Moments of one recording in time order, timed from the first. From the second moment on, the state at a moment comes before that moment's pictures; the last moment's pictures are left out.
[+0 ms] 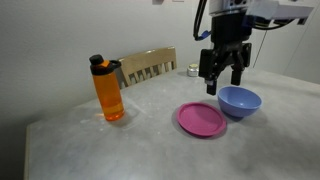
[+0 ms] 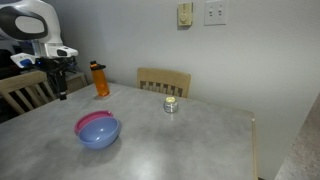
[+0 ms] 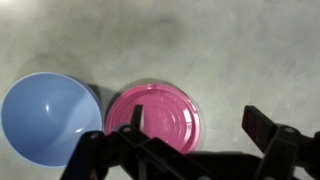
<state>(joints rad) 0.11 0.16 0.19 -2.14 0.08 2.18 0.39</state>
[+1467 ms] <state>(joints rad) 0.20 0.25 0.16 -2.00 -0.17 1.96 0.79</state>
